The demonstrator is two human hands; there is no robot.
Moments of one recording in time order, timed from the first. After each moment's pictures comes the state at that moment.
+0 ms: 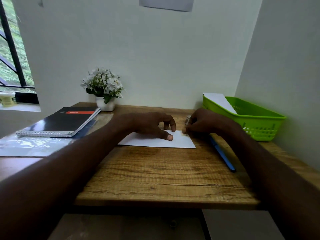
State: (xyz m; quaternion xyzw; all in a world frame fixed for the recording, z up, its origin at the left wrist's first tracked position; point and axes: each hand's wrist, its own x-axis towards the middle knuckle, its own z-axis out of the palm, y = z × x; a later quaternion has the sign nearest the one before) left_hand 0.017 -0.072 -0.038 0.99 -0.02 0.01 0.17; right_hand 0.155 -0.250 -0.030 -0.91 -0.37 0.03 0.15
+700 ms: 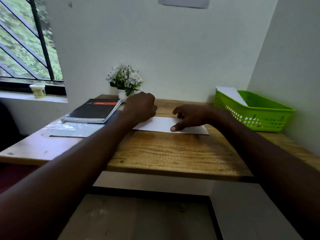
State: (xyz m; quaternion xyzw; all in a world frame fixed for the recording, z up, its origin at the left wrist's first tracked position) left_hand -0.046 -0.046 -0.042 0.93 0.23 0.27 -0.04; right_hand 0.078 -0.214 -0.014 -0.85 -0.52 0.07 0.00
